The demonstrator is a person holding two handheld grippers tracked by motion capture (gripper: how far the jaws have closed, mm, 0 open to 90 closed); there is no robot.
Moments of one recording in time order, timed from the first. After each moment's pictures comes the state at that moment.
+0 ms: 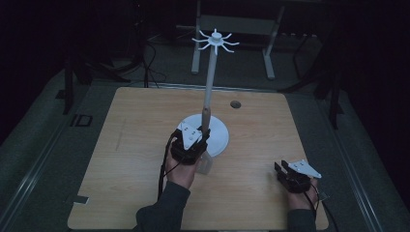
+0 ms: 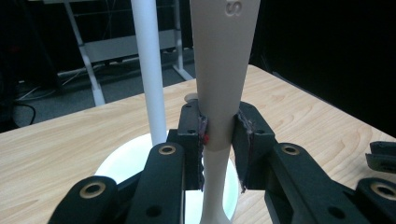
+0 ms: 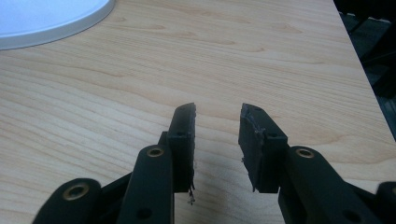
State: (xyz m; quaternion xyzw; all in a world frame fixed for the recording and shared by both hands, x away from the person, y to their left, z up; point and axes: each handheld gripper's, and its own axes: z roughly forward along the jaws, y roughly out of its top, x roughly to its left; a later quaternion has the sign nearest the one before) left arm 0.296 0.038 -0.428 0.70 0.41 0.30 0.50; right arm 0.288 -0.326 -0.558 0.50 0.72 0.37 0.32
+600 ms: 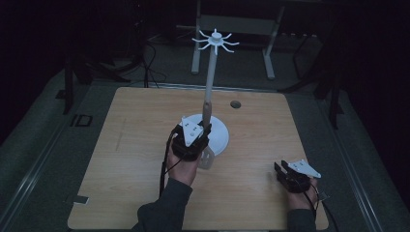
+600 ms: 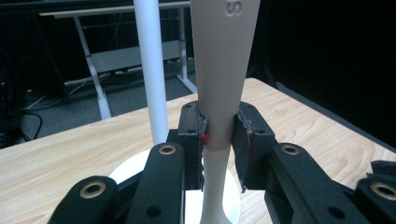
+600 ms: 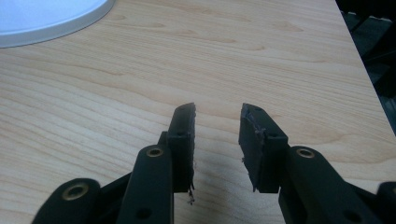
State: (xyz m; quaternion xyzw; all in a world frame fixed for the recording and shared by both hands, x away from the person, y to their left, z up) left arm 0.297 0.034 -0.413 0.69 0.41 0.32 0.51; right arm 0.289 -0.326 -0.559 0.50 0.72 0.37 0.32
